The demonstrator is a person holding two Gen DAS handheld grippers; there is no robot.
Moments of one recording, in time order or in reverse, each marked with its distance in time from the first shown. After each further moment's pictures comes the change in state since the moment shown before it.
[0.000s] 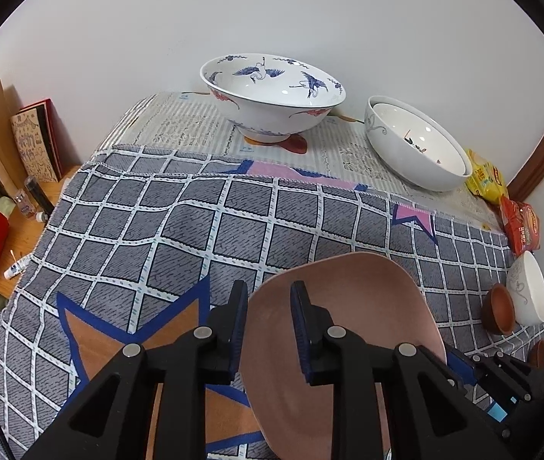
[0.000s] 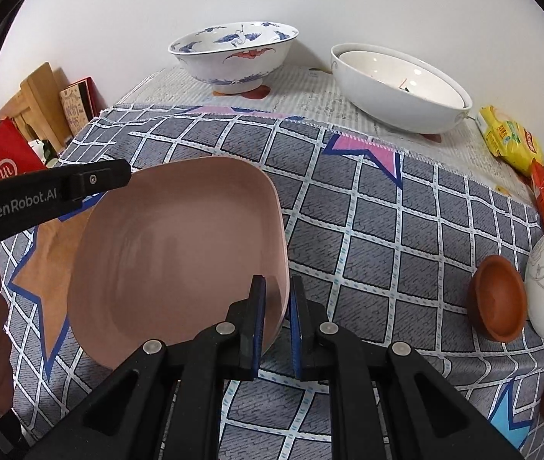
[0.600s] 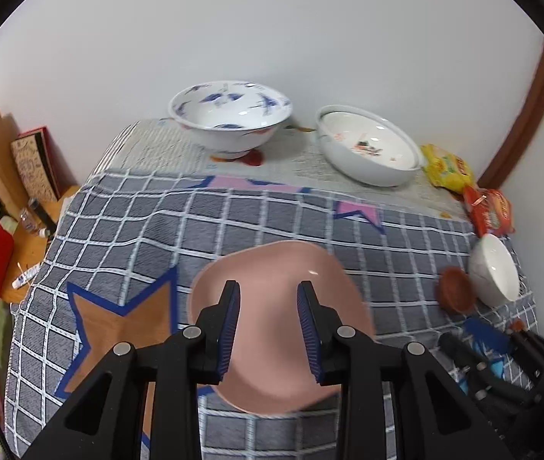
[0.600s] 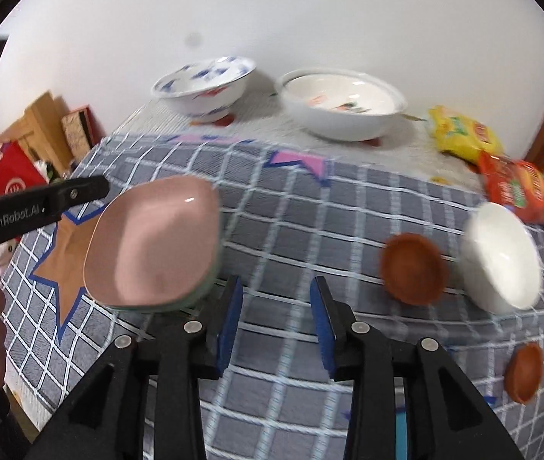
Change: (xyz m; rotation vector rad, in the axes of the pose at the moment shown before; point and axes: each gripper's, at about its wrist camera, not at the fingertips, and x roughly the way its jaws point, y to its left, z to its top) left arm -0.061 -0.050 -0.014 0.072 -0.045 -0.022; right arm -0.077 -0.064 -0.027 0.067 -0.079 -0.015
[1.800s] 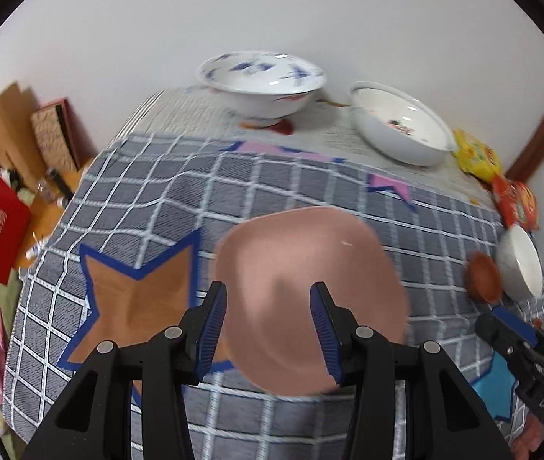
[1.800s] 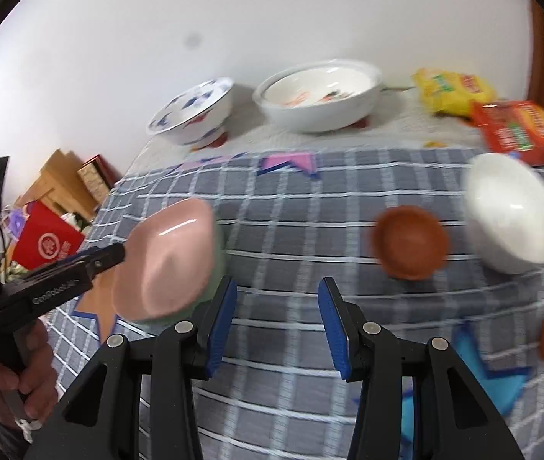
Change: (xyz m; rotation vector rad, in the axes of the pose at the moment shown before) left arm 0.023 0.028 -0.015 -0.083 0.081 0.088; right arm 0.002 -0.027 -0.001 0.186 0.004 0.193
